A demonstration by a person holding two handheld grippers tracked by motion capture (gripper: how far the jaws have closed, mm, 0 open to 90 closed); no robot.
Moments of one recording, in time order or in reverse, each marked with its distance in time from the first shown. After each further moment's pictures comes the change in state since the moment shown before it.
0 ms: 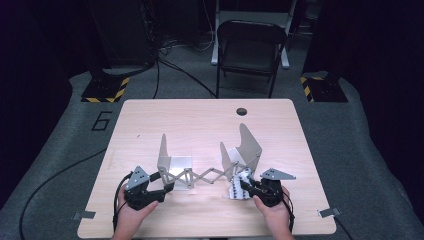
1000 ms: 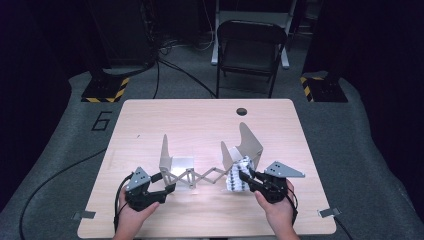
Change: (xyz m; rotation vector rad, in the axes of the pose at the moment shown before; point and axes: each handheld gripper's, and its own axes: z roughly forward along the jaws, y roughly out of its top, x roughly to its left) left arm -0.004 0.001 -0.001 -0.006 -0.016 0.002; right arm 0.028 0.039 -0.033 -0.155 0.041 -0.106
